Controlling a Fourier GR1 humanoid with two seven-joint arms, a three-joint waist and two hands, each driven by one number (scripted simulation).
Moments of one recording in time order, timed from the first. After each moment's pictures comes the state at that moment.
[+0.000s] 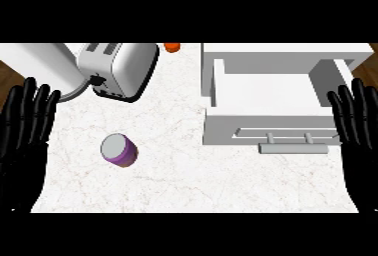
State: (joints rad) left arm -0.01 0.09 0.00 -2.10 -0.01 -0.02 0.00; right arm 0.00 -0.09 0.01 -2.10 0.00 0.01 0.01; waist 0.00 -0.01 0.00
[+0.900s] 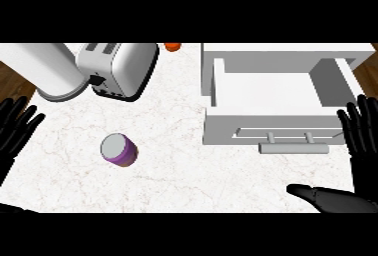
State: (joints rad) left arm 0.09 0.32 0.24 -1.96 0.46 -0.30 0.24; right arm 0.09 -0.07 -0.06 -2.09 -0.01 -0.05 0.20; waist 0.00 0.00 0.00
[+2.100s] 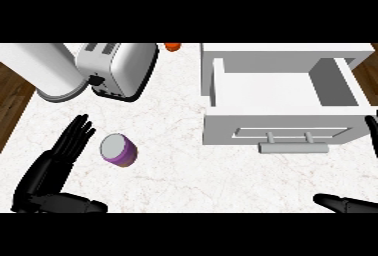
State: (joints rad) left arm 0.11 0.13 0.11 -1.73 0.13 -0.33 0.06; right arm 0.13 -0.10 -0.19 -2.13 -0.10 0.03 0.19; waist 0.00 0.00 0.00
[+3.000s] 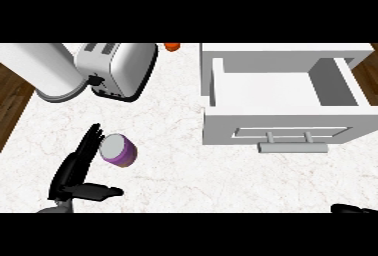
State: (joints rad) left arm -0.02 0.12 0.16 -1.20 -0.04 -0.26 -0.30; right arm 0.15 -0.10 -0.26 -2.19 -0.14 0.08 0.23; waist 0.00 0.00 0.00
